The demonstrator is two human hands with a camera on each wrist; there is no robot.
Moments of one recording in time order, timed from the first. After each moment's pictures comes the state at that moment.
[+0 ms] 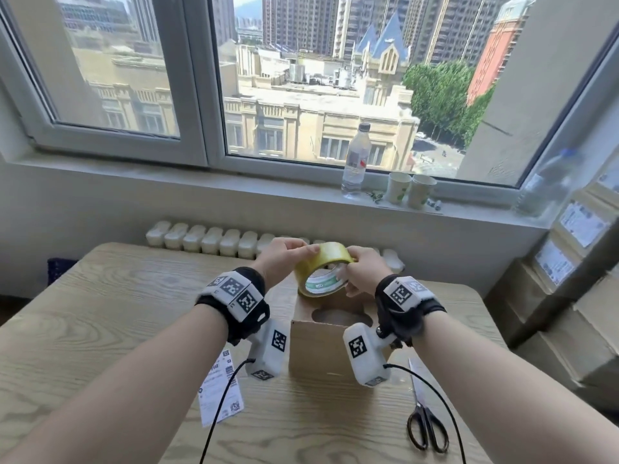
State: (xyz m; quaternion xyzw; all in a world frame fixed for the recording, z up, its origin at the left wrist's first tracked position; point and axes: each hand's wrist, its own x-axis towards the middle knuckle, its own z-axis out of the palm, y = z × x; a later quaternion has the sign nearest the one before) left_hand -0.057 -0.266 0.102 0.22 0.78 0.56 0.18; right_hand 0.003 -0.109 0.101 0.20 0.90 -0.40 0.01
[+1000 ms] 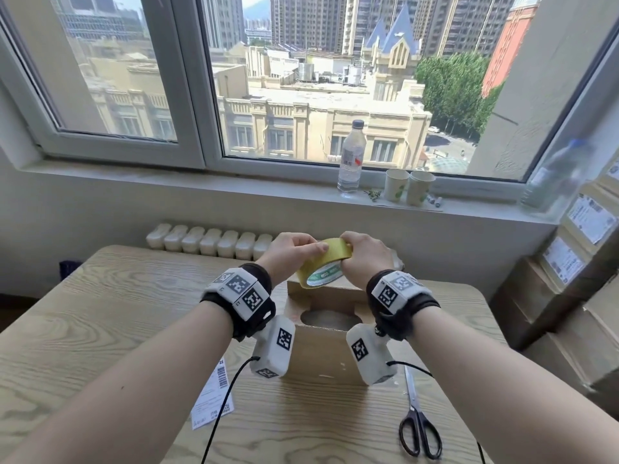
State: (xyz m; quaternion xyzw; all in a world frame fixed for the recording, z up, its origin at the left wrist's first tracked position) left_hand -0.049 -0.226 0.110 0.22 0.79 0.55 0.16; right_hand 0.023 -0.090 0.133 0.18 0.96 -0.20 -0.05
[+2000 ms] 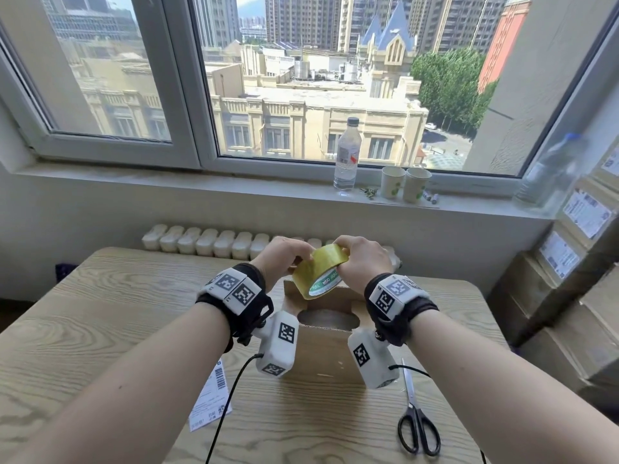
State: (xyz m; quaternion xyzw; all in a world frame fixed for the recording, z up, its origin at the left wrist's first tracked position) left_hand -0.040 -0.225 0.116 0.14 0.74 0.61 0.25; right_hand 0.019 -0.089 0.119 0.17 0.96 -0.22 -0.05
